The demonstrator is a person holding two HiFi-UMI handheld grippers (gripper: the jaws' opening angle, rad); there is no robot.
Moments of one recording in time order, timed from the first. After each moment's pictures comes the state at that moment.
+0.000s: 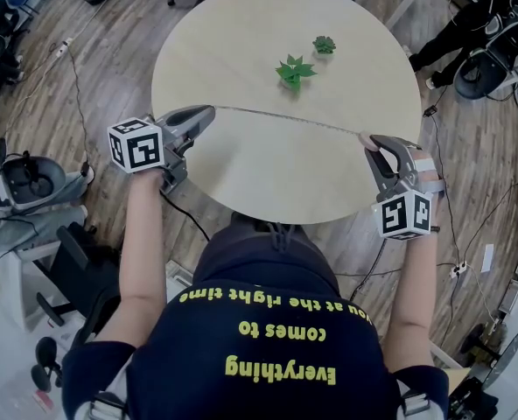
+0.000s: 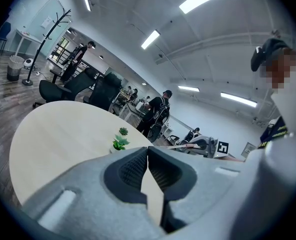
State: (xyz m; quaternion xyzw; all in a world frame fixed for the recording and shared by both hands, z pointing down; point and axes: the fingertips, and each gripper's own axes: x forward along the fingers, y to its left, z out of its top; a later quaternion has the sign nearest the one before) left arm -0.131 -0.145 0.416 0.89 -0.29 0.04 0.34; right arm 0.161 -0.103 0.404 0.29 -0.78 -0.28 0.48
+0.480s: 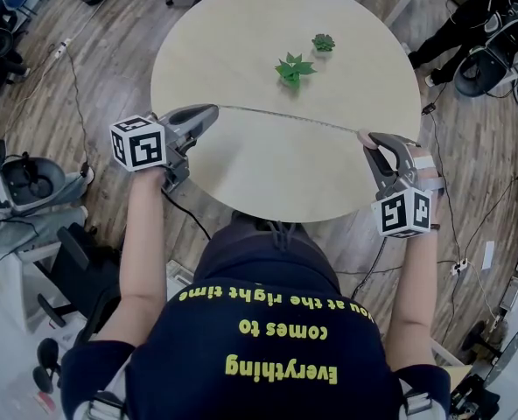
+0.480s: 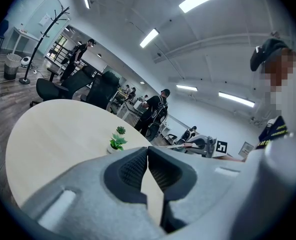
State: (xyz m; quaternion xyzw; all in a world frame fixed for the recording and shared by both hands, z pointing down) left arm -0.123 -0.147 0.417 0.90 -0.28 0.04 0.34; right arm 0.157 -0.105 0.406 0.29 -0.78 -0.28 0.48
